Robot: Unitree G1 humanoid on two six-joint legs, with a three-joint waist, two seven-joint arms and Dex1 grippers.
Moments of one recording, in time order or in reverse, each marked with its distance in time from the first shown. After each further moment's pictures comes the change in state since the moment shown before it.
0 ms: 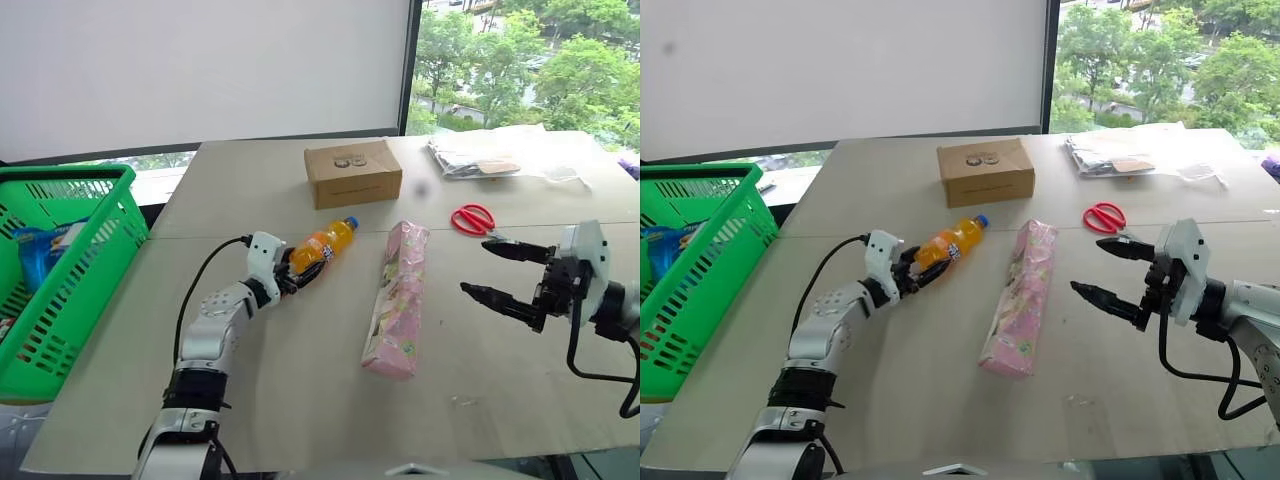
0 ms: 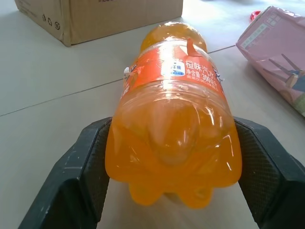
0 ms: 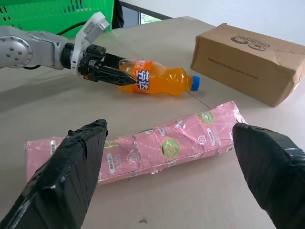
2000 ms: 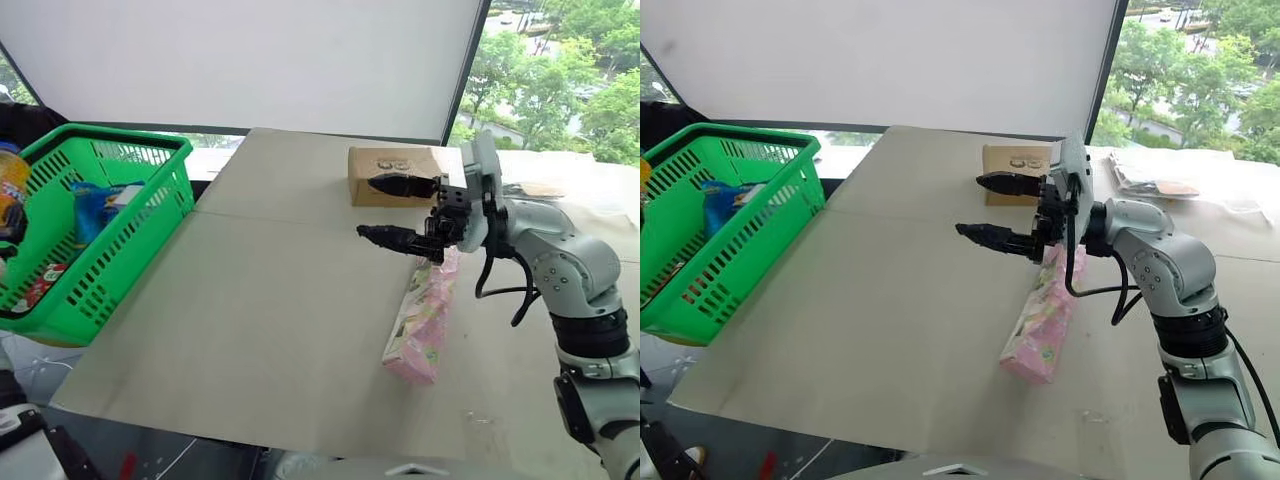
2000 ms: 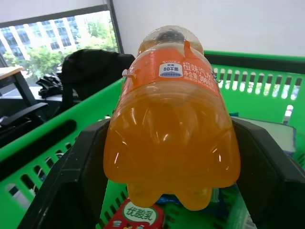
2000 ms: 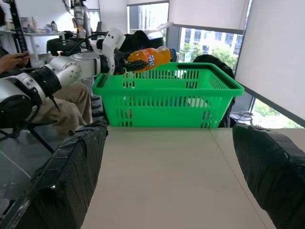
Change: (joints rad) left arm -0.012 0.550 0.680 0.272 0.000 -0.059 0.323; right arm -0.620 0.338 0.349 0.201 0.027 0.096 -0.003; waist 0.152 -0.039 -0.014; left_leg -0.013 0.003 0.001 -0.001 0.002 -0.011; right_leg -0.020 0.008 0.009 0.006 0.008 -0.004
